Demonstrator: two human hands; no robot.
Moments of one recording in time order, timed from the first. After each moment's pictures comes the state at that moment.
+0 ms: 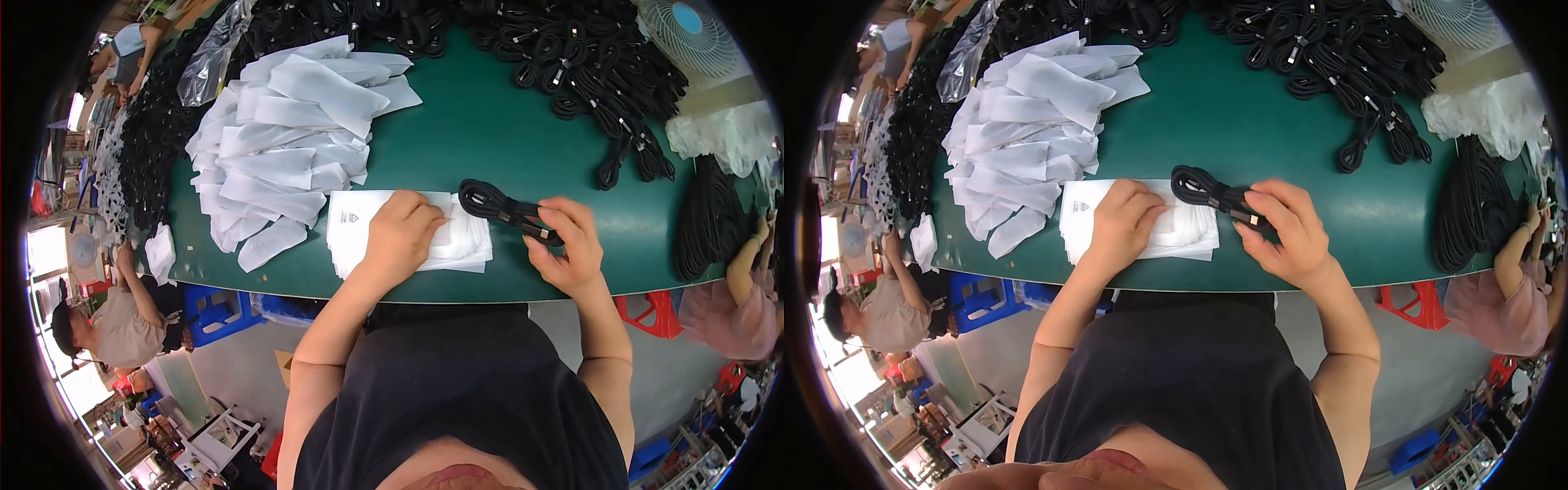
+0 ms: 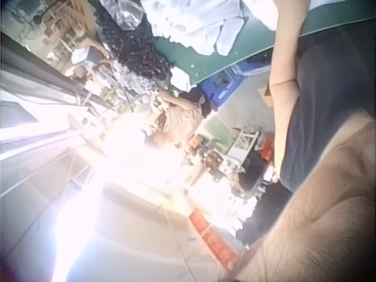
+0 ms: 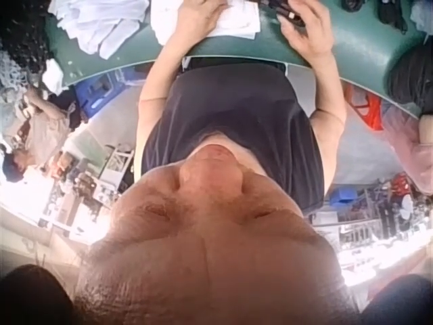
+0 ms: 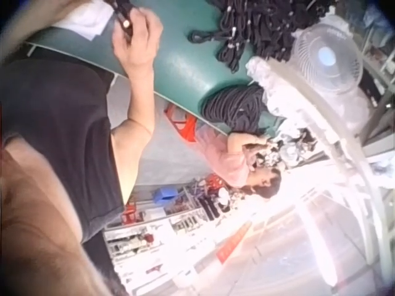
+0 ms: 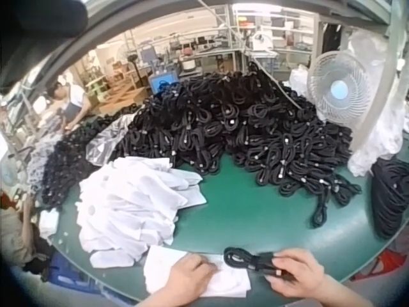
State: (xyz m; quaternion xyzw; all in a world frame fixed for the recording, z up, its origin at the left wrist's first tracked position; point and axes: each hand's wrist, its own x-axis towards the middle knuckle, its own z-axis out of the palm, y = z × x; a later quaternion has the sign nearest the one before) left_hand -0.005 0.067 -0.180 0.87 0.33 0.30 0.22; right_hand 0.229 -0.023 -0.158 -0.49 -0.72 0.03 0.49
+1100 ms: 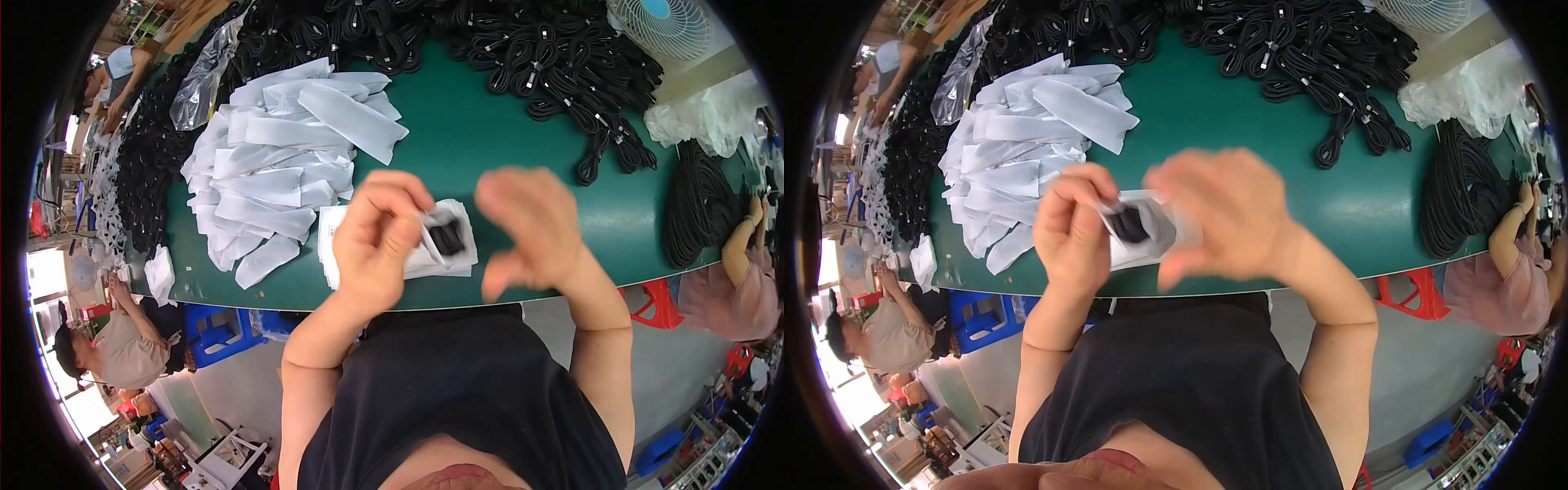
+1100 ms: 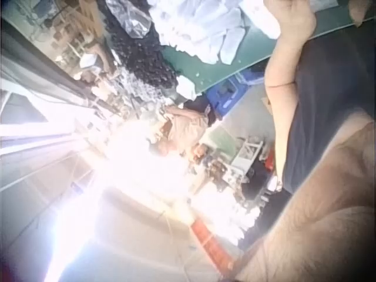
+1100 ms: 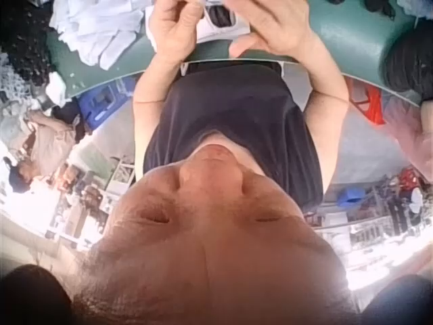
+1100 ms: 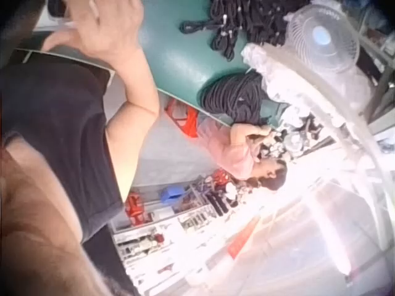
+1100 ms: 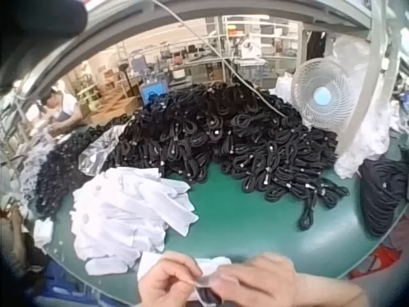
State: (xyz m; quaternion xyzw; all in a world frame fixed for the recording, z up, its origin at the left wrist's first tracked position) left_hand 0.013 0.064 -0.107 0.64 0.18 0.48 0.57; right_hand 0.208 0.016 -0.109 -0.41 -0.78 -0.06 0.47
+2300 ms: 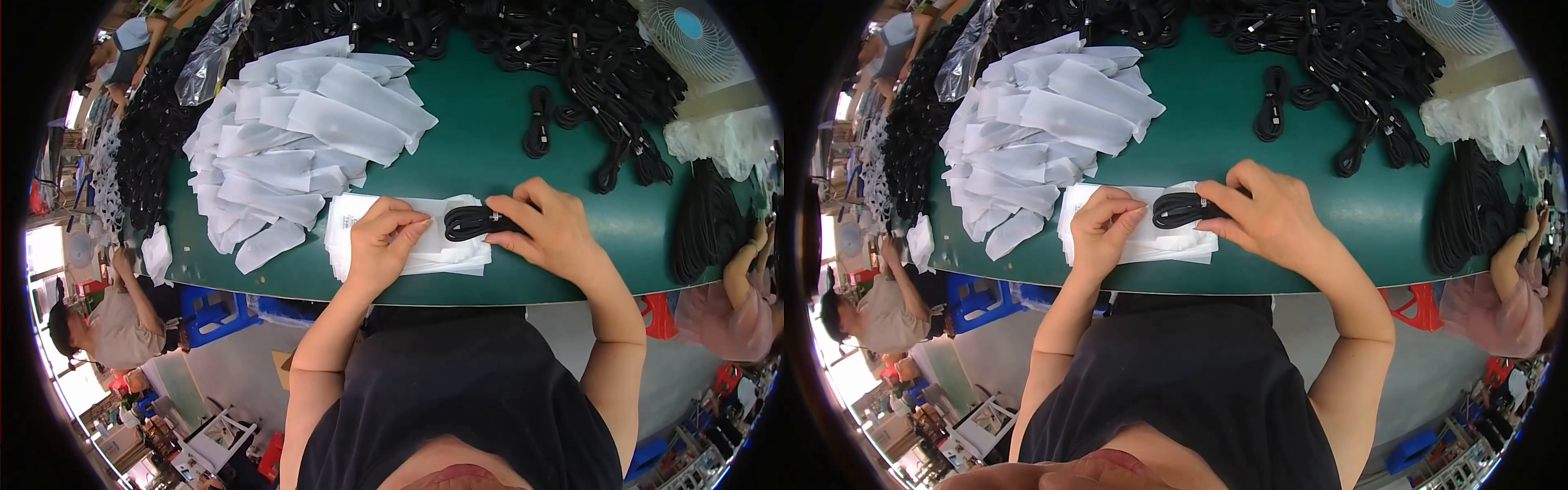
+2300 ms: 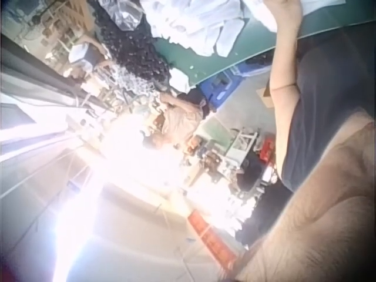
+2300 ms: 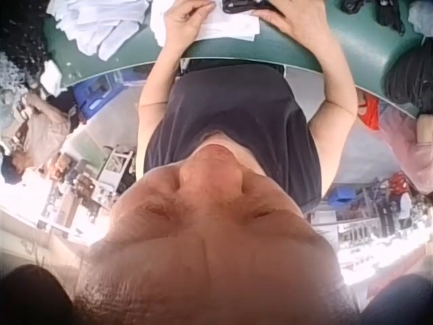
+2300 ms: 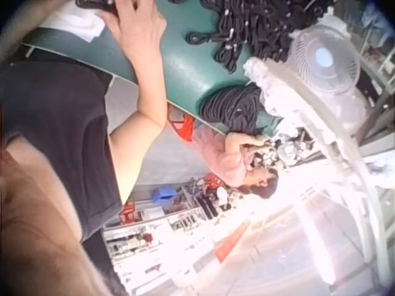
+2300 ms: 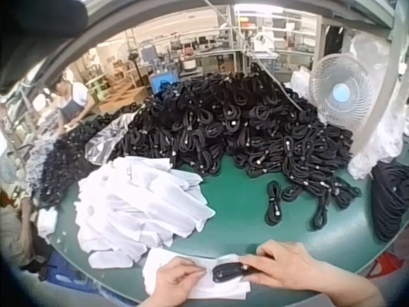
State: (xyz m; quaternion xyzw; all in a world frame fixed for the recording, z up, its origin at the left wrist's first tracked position) left_hand -0.022 0.057 -0.175 0.69 0.42 0.37 0.46; right_hand 0.224 0.011 -0.132 -0.50 -0.81 0.09 0.30
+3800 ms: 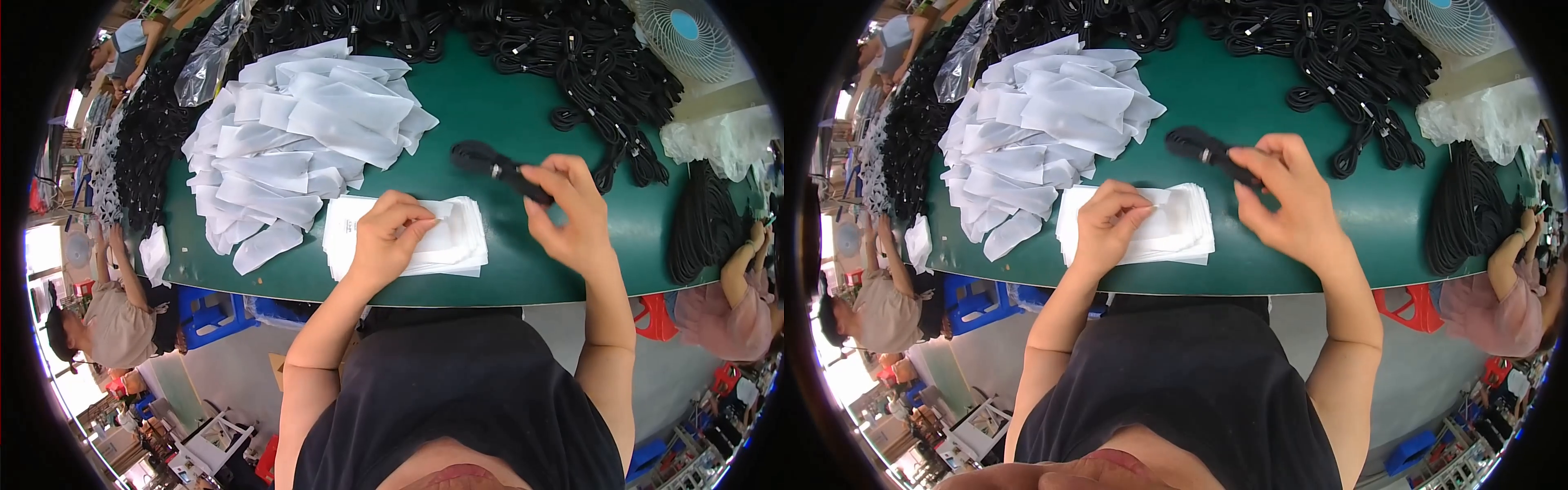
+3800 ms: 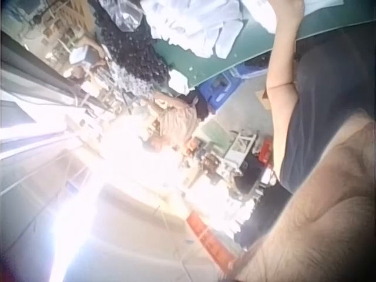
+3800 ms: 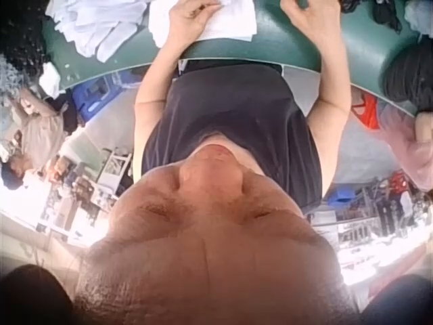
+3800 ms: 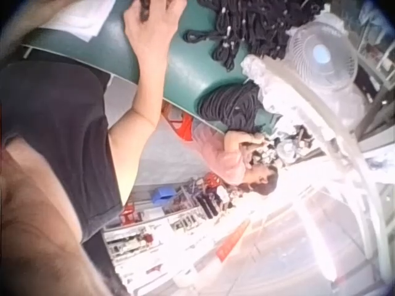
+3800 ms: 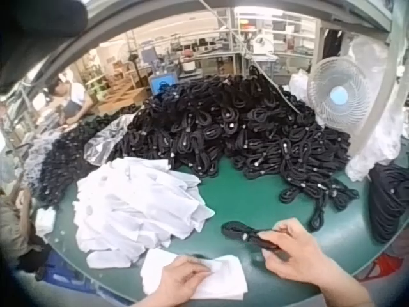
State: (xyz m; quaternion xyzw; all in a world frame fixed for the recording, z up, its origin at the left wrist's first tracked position) left_hand -0.014 0.065 -0.173 0.73 0.39 0.34 0.45; right_hand 0.237 0.010 -0.128 -0.58 -0.69 0.15 0.41
